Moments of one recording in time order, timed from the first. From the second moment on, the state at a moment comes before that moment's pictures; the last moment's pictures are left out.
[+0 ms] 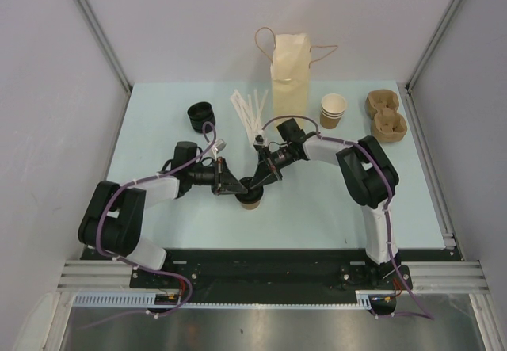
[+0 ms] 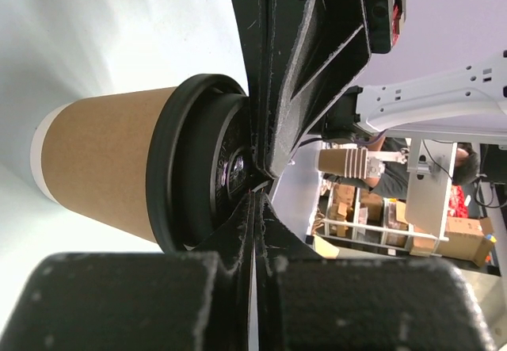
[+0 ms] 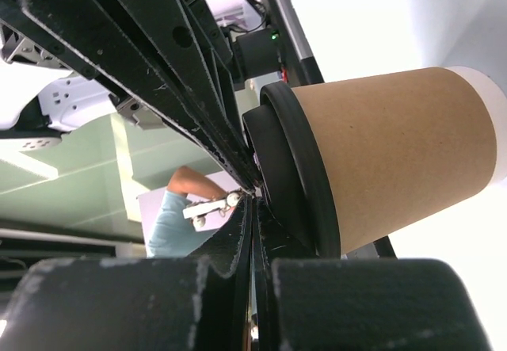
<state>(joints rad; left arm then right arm) -0.26 1.52 0.60 0.19 1.09 -0.70 0.55 2.11 1.37 -0.33 -1.28 0.62</state>
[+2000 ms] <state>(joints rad) -0.60 1.26 0.97 -0.49 0.41 -0.07 0.56 1.92 1.47 -0.72 -0.81 0.30</state>
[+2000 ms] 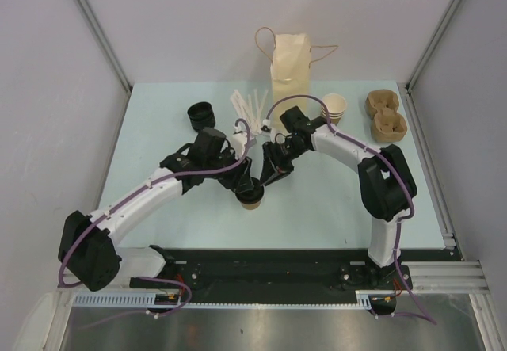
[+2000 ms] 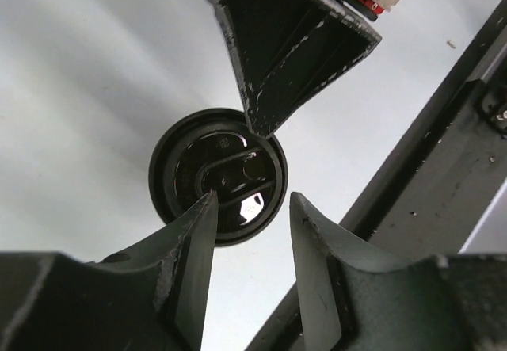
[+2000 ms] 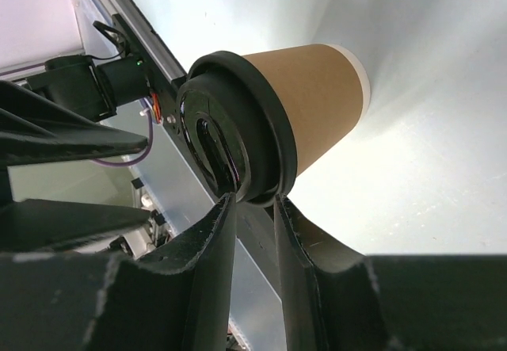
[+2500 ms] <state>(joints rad) -0.71 1.32 1.01 -0.50 0.21 0.07 0.54 1.95 1.46 -0.72 -0.84 0.31</state>
